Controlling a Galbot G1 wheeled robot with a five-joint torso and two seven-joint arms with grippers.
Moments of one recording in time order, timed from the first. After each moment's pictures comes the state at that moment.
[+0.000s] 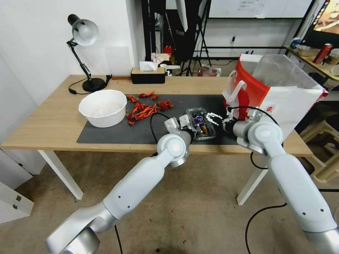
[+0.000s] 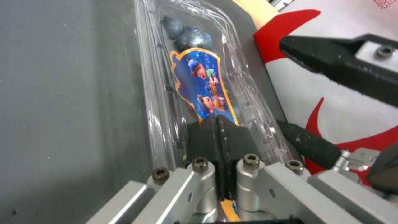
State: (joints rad) left arm 0.56 -1.41 0.26 -1.55 -1.39 0.26 -0.63; right arm -0.69 1.06 0.28 1.70 1.55 -0.71 0.61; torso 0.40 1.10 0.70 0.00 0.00
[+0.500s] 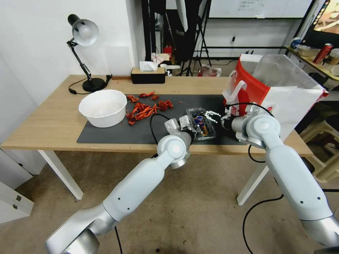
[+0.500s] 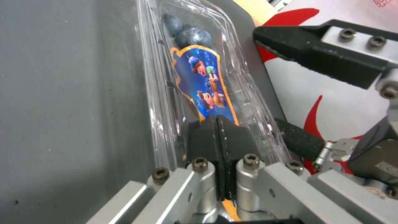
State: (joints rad) left arm 0.57 -1.41 0.26 -1.56 -1.39 0.26 -0.64; right arm -0.65 1.06 0.25 1.66 1.62 -0.73 0.66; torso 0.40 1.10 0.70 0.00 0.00
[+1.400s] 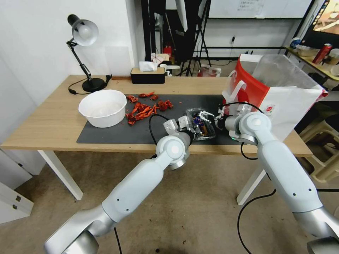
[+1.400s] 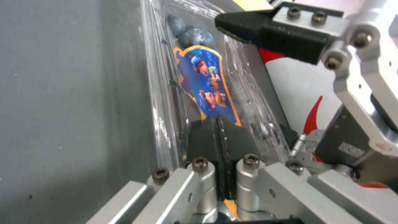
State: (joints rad) left arm 0.58 -1.41 0.25 -1.57 -1.39 0.26 -0.64; right arm -0.58 1.09 0.19 1.58 1.68 -0.73 0.70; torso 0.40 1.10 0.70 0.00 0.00
